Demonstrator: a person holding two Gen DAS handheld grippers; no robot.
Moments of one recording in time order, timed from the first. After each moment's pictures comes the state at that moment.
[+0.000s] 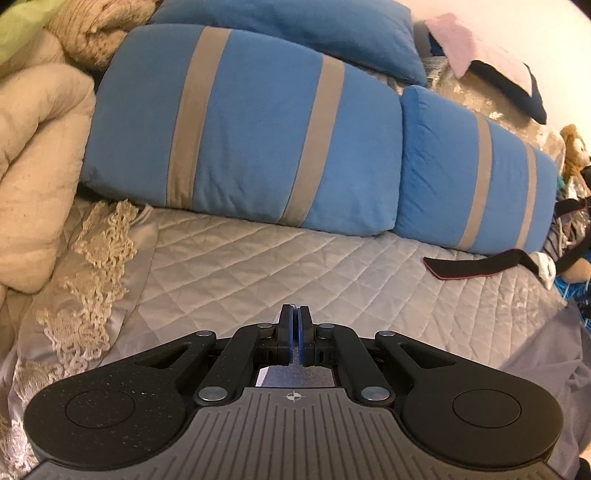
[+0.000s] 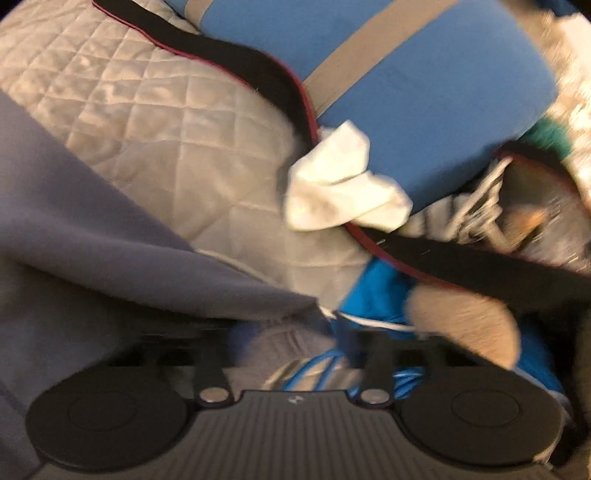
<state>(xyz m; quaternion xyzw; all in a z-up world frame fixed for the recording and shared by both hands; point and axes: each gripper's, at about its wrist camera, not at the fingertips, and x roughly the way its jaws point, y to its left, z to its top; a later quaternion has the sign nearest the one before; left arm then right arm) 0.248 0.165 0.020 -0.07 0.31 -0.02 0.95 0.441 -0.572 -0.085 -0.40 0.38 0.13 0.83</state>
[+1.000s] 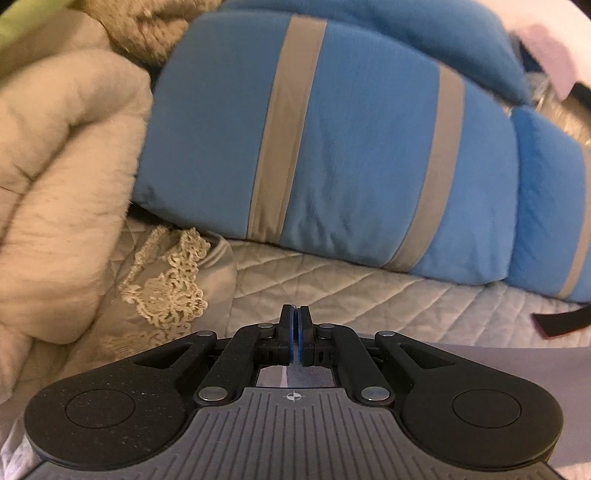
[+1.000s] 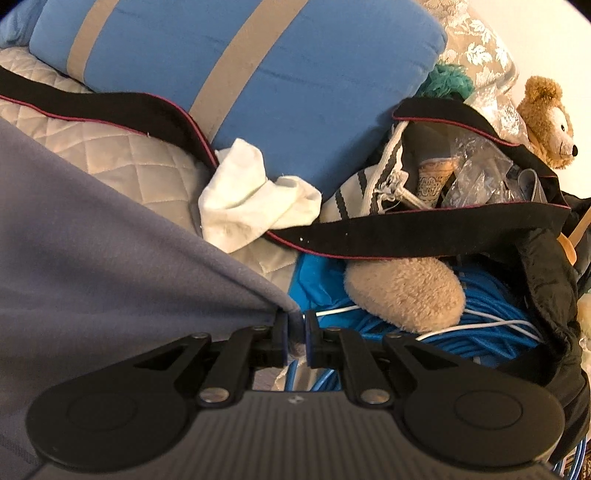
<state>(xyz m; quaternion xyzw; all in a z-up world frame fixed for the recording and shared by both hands) 0.358 0.224 -0.005 -0.07 0.31 0.09 0.94 0.448 -0.575 -0.060 -0.30 0.36 -0.02 0.88</state>
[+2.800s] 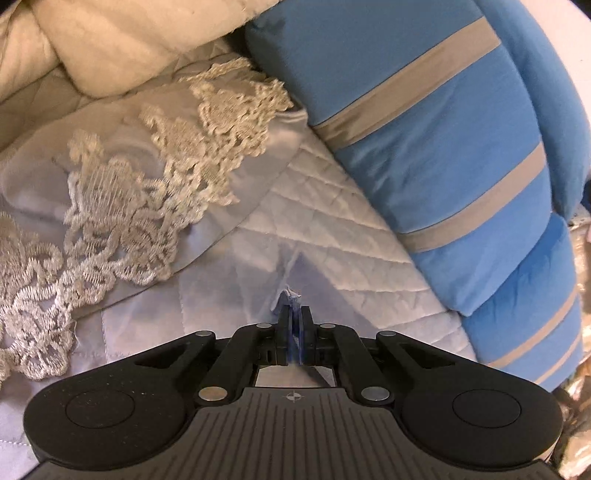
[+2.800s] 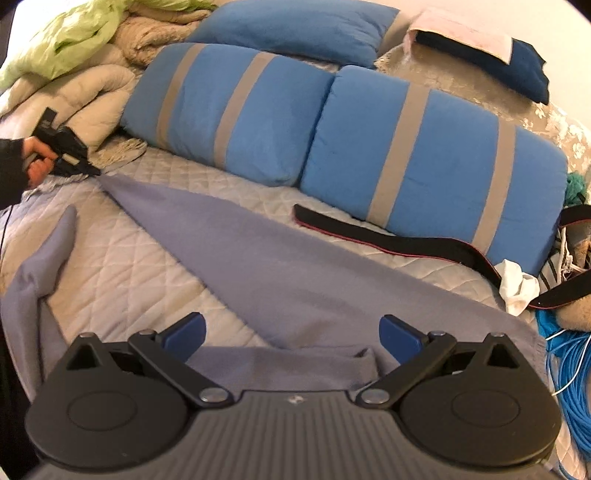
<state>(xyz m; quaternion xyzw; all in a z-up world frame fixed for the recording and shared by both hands) 0.300 0.291 -0.076 -0.39 0.36 0.07 0.84 0.180 -0.334 -0.018 -0.16 0.25 0.24 0.92</state>
